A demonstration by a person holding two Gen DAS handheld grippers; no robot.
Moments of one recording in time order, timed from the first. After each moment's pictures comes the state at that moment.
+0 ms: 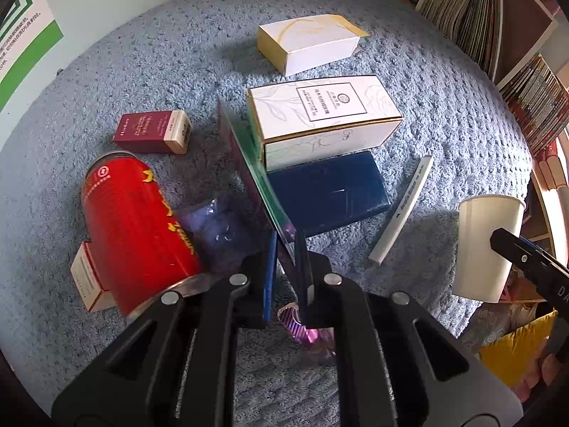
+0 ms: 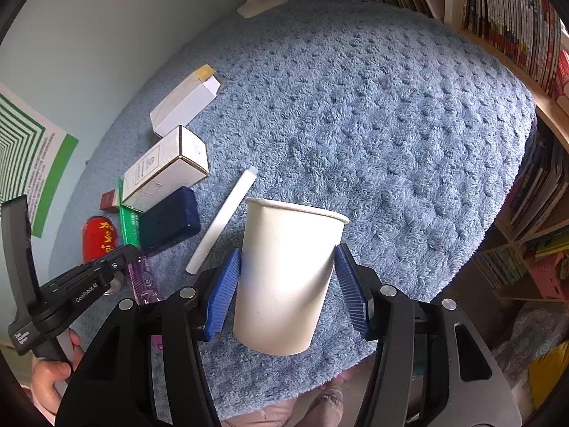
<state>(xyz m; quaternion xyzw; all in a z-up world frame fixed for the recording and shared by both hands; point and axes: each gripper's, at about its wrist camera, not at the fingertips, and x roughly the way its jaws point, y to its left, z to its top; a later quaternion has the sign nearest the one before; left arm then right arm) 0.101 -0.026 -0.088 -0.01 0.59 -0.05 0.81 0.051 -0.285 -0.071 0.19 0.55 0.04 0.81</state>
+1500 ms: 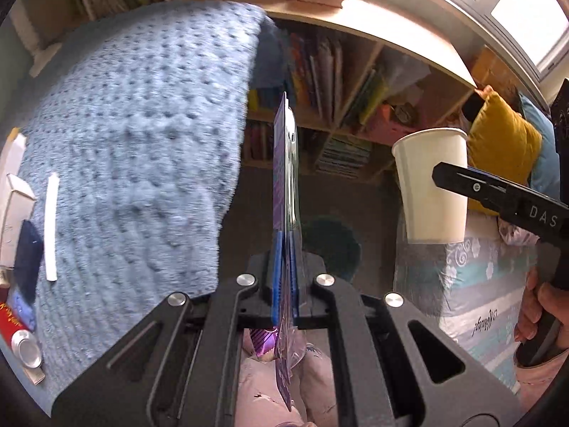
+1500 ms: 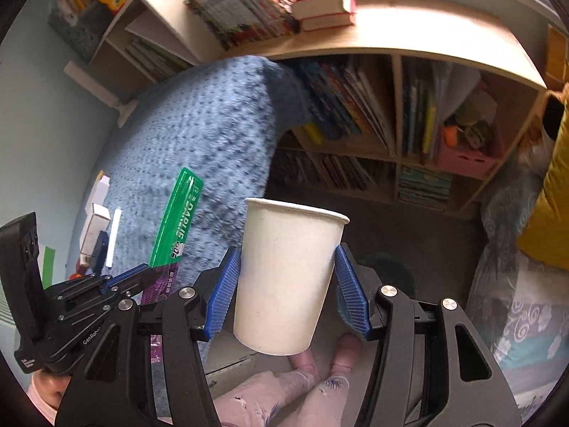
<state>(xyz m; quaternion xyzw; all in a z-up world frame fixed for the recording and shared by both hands) -0.062 -0.304 -0.093 0.22 0.55 -0.40 0.70 -0.211 -0.475 -0.094 0.37 0.46 -0.19 0.78</state>
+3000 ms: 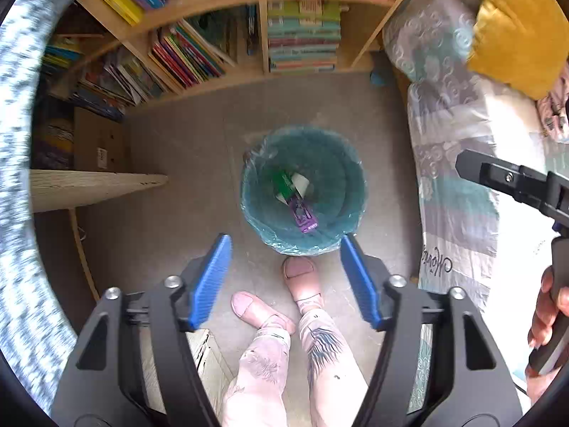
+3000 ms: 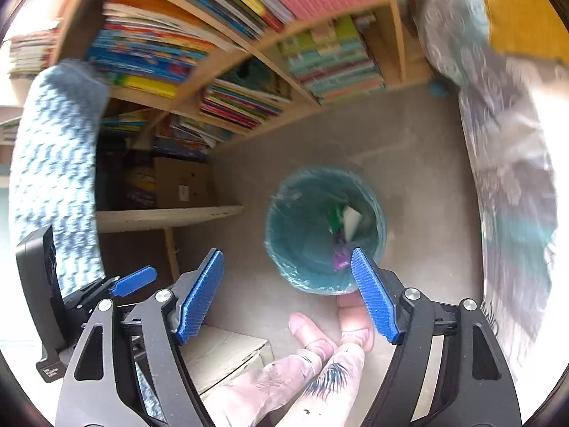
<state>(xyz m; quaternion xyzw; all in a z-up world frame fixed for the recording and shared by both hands) -0.143 -0.411 -0.329 0.38 0.60 -0.43 0.57 -0.339 -0.532 -0.331 0.52 0.46 -0.25 0.67</state>
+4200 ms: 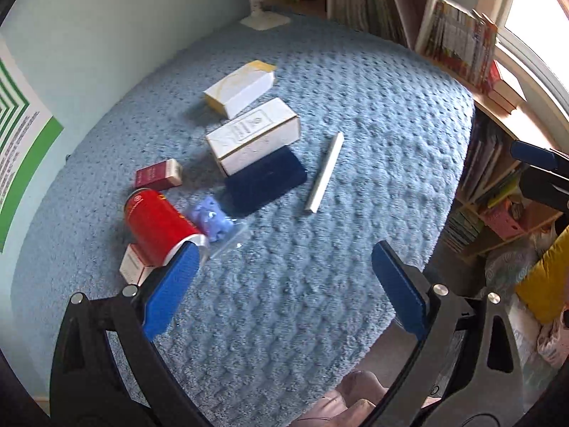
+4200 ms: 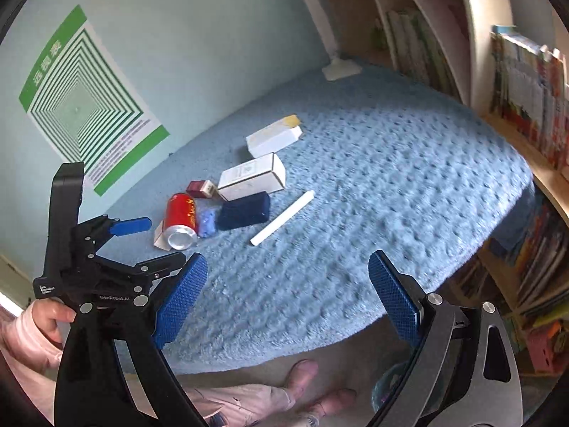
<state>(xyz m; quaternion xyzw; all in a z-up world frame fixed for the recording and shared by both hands) 0.020 -0.053 -0.014 0.12 0.51 -0.12 0.84 -0.030 -0.294 0.014 0.14 0.43 0.20 0.87</state>
